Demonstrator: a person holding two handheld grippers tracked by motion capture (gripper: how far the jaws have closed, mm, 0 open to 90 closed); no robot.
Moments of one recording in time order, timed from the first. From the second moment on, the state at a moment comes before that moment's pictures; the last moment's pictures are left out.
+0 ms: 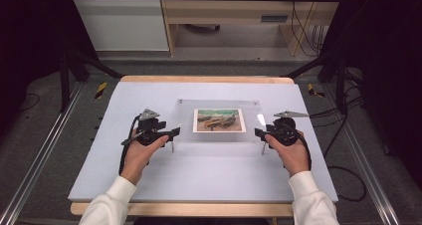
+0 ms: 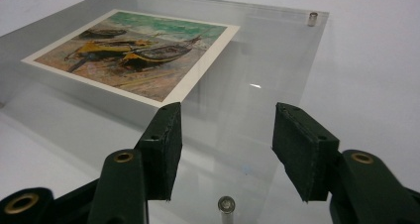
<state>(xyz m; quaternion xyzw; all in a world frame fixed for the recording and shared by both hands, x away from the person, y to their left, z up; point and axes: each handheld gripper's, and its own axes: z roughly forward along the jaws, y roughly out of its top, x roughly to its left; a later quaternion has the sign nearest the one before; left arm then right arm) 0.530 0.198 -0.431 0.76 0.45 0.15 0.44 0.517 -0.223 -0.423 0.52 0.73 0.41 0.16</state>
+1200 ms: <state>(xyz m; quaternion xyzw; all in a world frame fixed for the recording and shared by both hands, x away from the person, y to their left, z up) 0.537 0.197 -0.448 0.74 0.49 0.07 0.46 0.518 -0.227 -0.437 0.54 0.72 0.41 0.13</state>
